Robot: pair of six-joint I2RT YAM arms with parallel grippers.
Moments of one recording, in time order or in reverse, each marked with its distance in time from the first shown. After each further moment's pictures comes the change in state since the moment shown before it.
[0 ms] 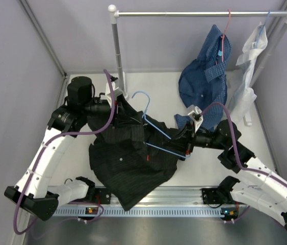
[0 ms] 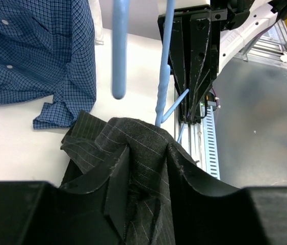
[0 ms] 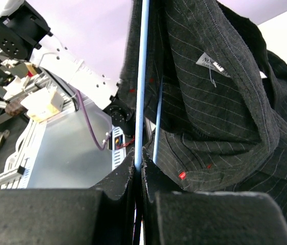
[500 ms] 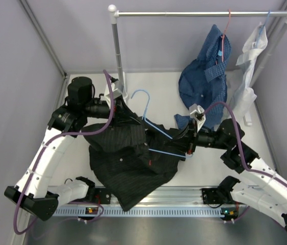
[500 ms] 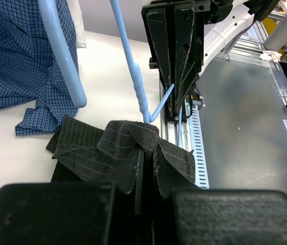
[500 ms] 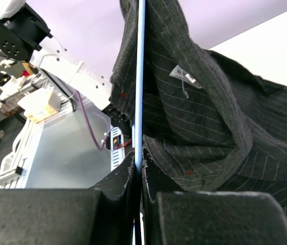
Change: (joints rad) left arm -0.001 0.000 -0.010 0.001 0.069 -0.012; right arm -0.003 -0.022 0.048 -0.087 0.002 -0.024
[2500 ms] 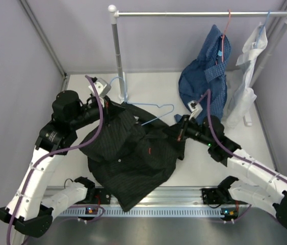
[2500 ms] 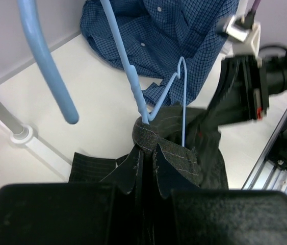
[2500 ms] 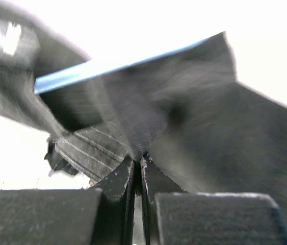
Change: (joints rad) left arm -0.006 -0.180 -0.065 0.029 -0.695 -0.113; right arm -0.003 0.229 -0.118 0.116 0.415 0.289
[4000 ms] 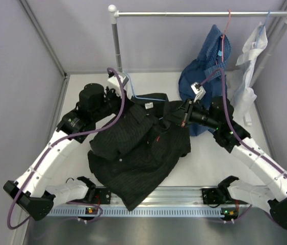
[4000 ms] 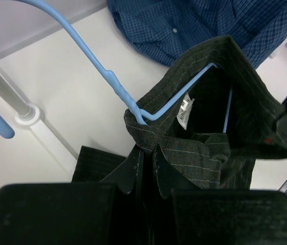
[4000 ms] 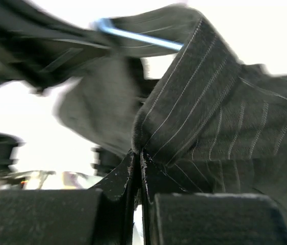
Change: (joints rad) left arm -0.143 0.165 -0.018 0.068 -0.311 -0.048; right arm -0.187 0.045 0.321 -0.270 -0.232 0.022
